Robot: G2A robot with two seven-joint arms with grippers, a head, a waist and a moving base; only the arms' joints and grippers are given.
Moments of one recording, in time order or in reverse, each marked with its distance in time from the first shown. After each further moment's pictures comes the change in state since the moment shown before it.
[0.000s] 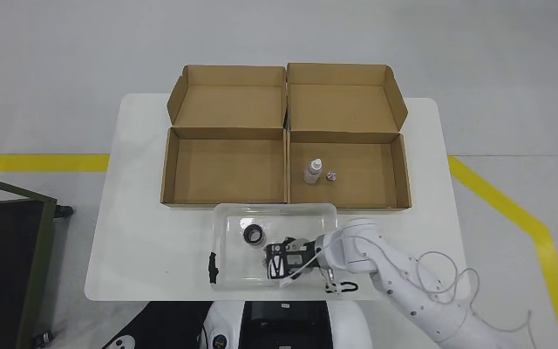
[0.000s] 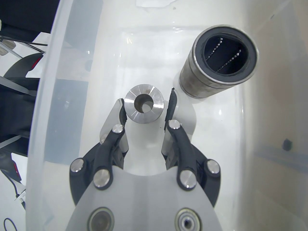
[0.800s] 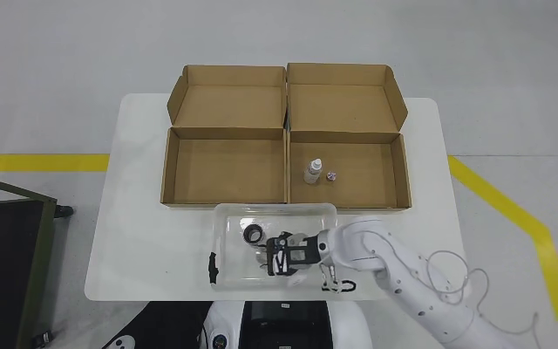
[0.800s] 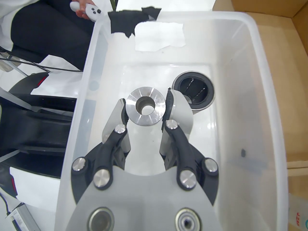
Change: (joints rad) left arm 0.000 0.000 0.000 0.000 0.000 0.000 0.000; right arm -0.010 0.013 0.057 -0.076 0.073 -0.003 -0.072
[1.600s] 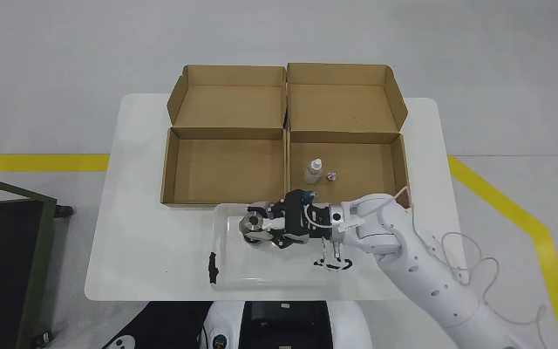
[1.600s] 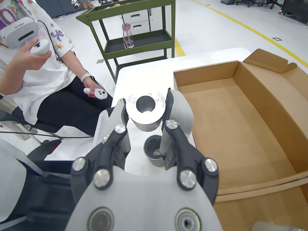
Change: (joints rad) left arm 0.000 0.000 0.000 0.000 0.000 0.000 0.000; right arm 0.064 -0.016 0.081 0.015 0.296 0.048 -0.201
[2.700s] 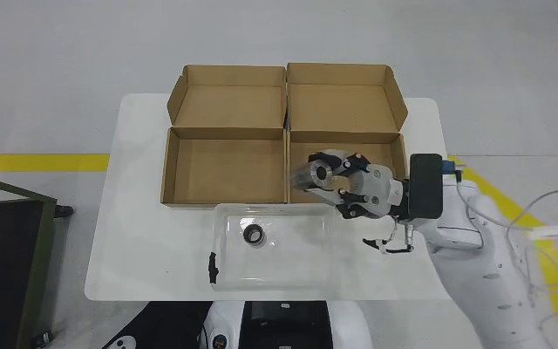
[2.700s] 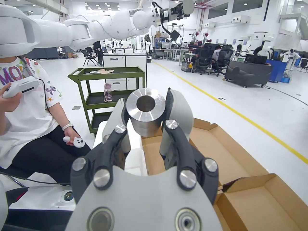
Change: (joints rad) left arm 0.000 0.000 0.000 0.000 0.000 0.000 0.000; right arm -0.123 0.056 0.397 -0.244 0.135 -0.072 -0.133
